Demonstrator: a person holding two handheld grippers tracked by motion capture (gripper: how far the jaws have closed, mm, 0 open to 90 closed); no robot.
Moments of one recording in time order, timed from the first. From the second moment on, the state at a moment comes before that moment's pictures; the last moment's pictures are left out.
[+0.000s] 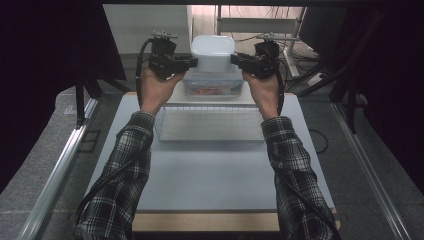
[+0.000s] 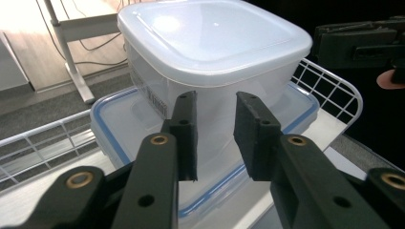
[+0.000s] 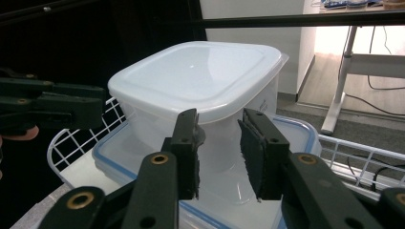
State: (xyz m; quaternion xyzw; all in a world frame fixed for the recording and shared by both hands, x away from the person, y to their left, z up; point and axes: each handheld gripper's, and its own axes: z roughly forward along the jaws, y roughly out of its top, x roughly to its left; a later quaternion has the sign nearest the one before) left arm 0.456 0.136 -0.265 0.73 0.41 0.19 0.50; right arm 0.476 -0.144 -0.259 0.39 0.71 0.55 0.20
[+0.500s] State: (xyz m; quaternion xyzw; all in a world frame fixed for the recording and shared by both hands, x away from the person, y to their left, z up) left arm 0.405 0.138 -0.320 0.76 0.36 0.20 0.50; right arm 0.433 -0.158 -0.297 0.35 0.74 0.55 0.19
